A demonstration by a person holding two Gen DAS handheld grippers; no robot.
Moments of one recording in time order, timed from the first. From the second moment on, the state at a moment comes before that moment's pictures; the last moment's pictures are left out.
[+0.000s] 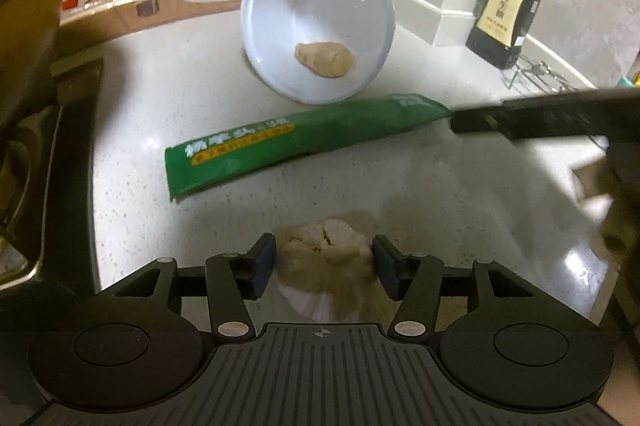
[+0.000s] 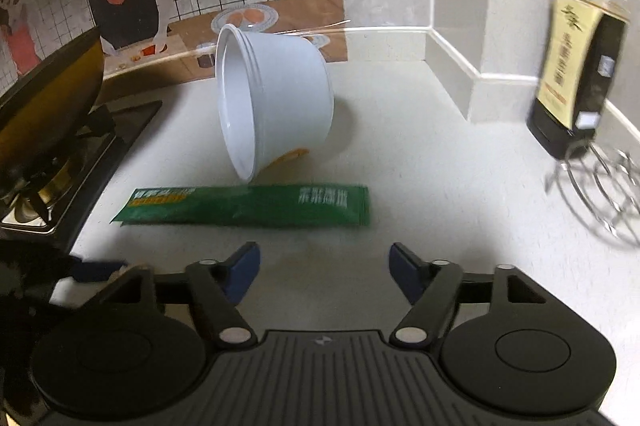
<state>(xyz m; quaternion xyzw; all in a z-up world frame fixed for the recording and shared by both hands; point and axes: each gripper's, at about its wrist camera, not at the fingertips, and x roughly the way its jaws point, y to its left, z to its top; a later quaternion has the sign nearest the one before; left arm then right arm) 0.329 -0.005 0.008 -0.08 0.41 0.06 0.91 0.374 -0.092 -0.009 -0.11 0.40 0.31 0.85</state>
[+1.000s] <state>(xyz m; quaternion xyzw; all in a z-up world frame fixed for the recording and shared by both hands) 0.230 0.060 0.029 -0.17 0.40 0.08 0.90 0.338 0.052 -0.042 -0.16 0.42 0.45 0.77</state>
